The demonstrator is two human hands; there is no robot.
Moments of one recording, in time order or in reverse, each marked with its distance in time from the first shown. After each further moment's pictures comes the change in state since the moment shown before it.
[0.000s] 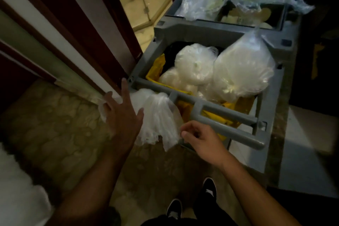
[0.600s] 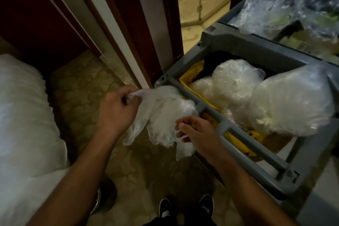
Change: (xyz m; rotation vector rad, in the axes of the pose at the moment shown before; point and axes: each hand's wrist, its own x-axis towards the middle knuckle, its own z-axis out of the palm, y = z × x) left_hand -0.005 -0.023 -0.098 -0.563 0.023 -0.179; right_hand 0.066 -0.048 0.018 0.218 -0.289 -0.005
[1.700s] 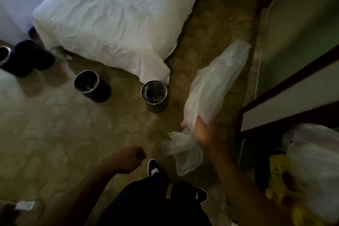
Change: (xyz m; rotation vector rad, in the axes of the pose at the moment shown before) left_hand -0.428 -0.275 -0.060 -0.208 -0.437 -1.130; right_hand -0.070 0.048 0.326 -0.672 -0.749 0.207
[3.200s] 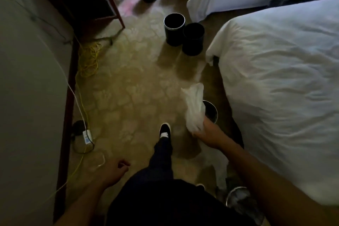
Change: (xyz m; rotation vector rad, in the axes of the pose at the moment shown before) left_hand 0.028 -0.489 -0.192 -1.207 0.621 -0.827; right_hand 0.357 -0.331 0.683 -1.034 -1.130 -0.519
